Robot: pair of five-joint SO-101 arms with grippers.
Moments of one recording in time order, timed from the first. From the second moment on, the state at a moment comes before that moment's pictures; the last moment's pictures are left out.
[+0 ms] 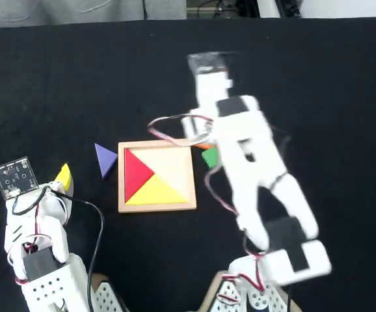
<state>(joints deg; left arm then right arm) -29.6 -104.0 96.0 48.7 -3.0 -12.4 -2.9 16.4 65.2 -4.2</state>
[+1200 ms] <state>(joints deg) -27.6 -104.0 96.0 48.7 -3.0 -6.8 19.7 0.4 65.2 -5.3</state>
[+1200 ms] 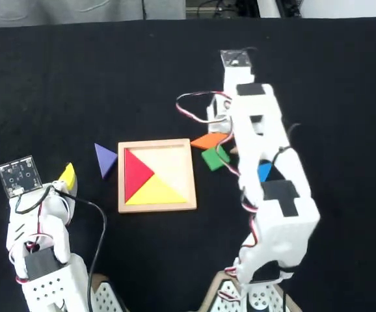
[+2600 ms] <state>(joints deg) -27.6 -104.0 96.0 48.7 -3.0 -10.0 9.5 14.3 76.7 11.6</state>
